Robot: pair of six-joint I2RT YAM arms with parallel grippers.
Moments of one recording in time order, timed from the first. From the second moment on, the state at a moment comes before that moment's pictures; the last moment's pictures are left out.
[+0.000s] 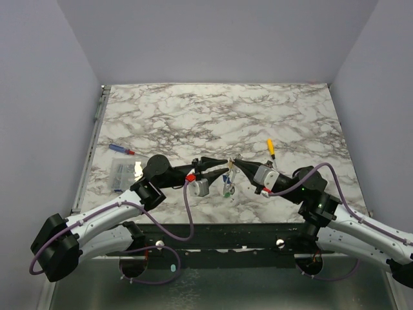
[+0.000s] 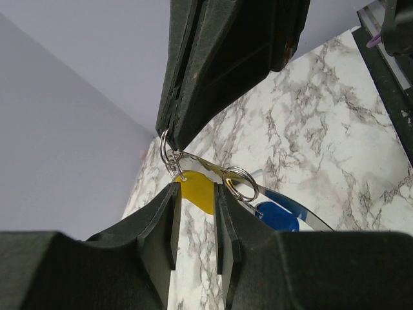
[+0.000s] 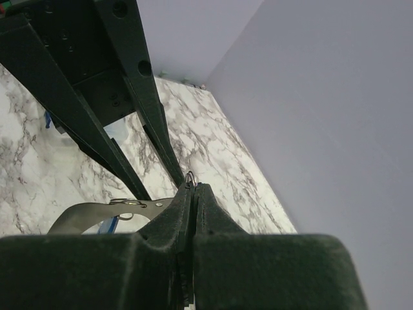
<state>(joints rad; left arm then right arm) -0.83 1.00 0.54 0.59 0.64 0.62 0.97 0.69 0.56 0.26 -0.13 -0.63</state>
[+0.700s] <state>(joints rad) -0.83 1.04 0.54 0.78 0.62 0.41 0.97 0.69 0.55 0.26 -0.15 -0.63</state>
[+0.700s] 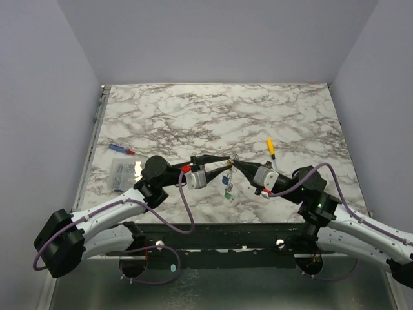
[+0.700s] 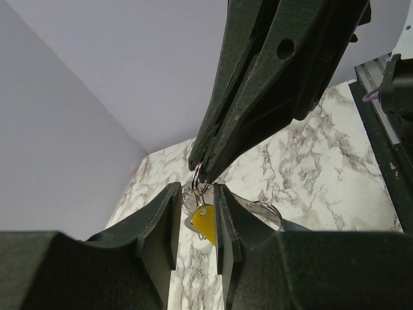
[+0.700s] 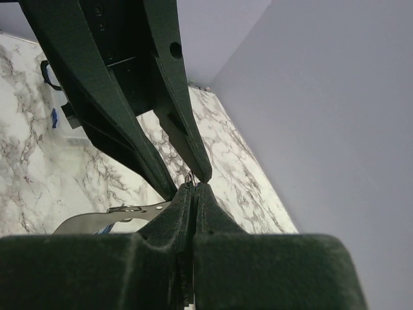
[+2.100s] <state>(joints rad) -0.81 1.07 0.53 0.67 0.53 0.47 0.97 0.69 0.55 0.24 -0.20 -0.63</state>
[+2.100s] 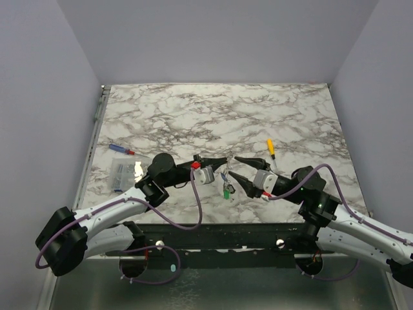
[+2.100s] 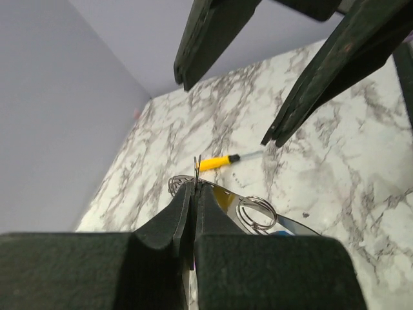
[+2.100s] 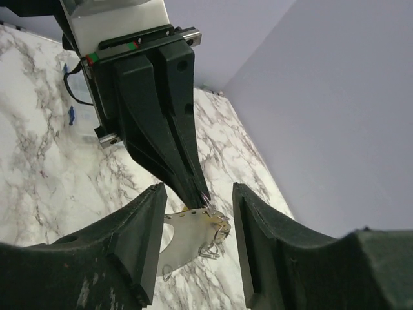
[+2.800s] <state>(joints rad) -0.86 1.09 0.61 0.34 0.33 0.71 0.97 0.88 0.66 0.03 -0.10 -0.77</state>
